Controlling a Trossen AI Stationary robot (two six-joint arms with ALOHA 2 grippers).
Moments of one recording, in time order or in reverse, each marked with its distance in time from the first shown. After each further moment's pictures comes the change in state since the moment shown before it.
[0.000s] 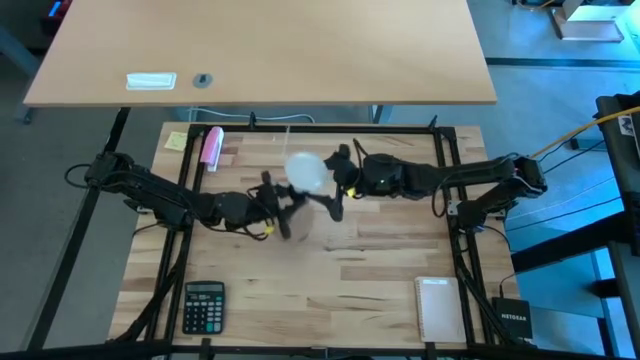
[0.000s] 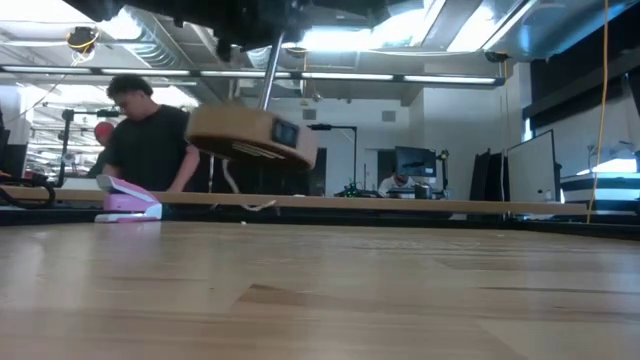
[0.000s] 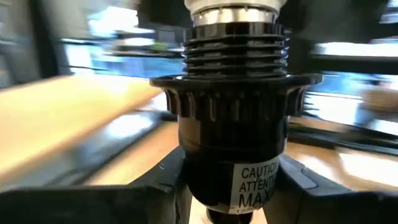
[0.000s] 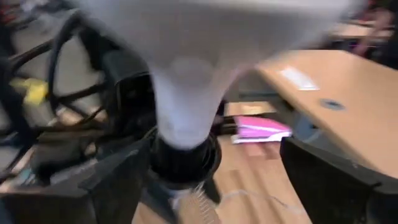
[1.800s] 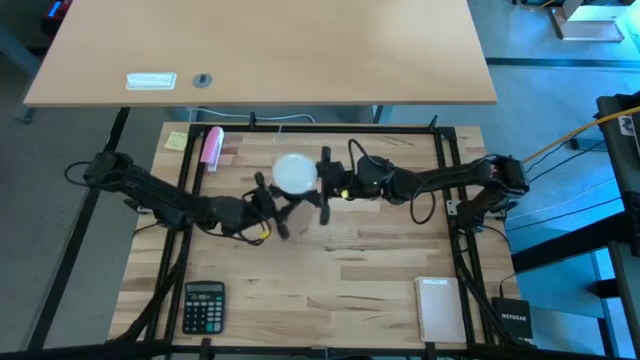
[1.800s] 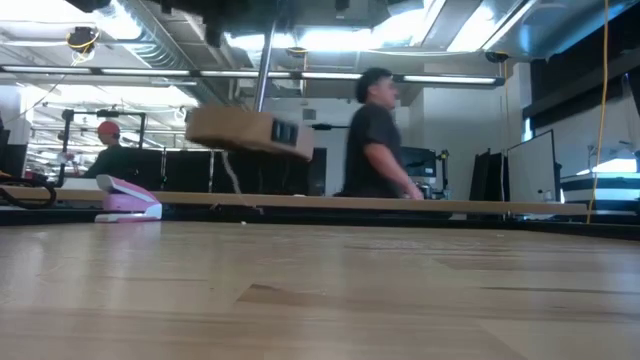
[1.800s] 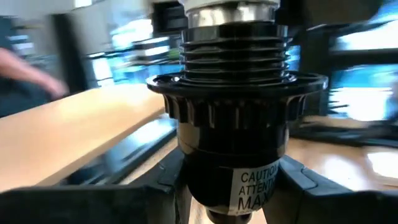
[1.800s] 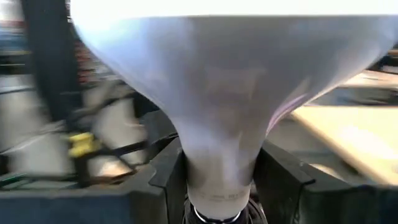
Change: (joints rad) left arm -0.070 -0.016 0.000 0.002 -0.171 0.104; right arm -0.026 0.143 0.001 0.428 -0.120 0.016
